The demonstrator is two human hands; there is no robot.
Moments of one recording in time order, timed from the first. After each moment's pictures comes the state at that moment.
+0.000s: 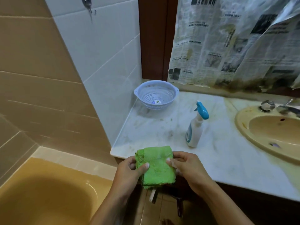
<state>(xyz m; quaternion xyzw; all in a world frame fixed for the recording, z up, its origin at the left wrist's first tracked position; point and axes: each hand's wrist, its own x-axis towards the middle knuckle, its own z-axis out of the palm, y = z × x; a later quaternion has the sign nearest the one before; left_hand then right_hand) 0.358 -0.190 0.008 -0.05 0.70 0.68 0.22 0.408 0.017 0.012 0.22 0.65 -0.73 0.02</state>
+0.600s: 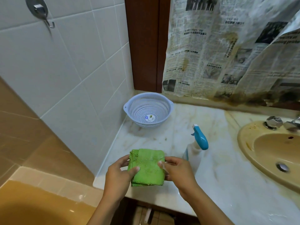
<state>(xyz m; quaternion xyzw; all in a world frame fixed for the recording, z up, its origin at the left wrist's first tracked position) 0.241 -0.128 -0.005 -0.06 0.78 0.61 0.12 0.293 0.065 -0.010 0.29 0.61 -0.74 0.00</state>
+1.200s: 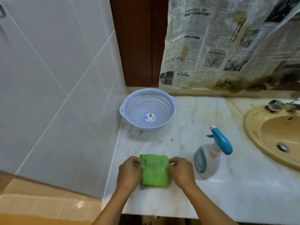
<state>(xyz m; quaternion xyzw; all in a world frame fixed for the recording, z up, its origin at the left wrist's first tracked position) 0.128 -0.127 -0.059 0.02 0.87 0.44 0.22 0.216 0.048 -0.072 0.40 0.82 -0.41 0.02</state>
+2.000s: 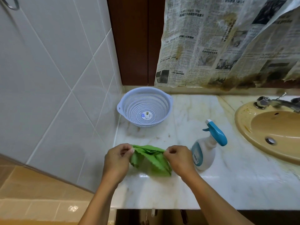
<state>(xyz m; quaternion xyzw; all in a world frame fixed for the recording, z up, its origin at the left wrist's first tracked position) 0.113 -0.151 -0.010 0.07 0.83 0.53 0.14 0.214 0.039 -0.026 0.38 0.80 -0.46 -0.07</state>
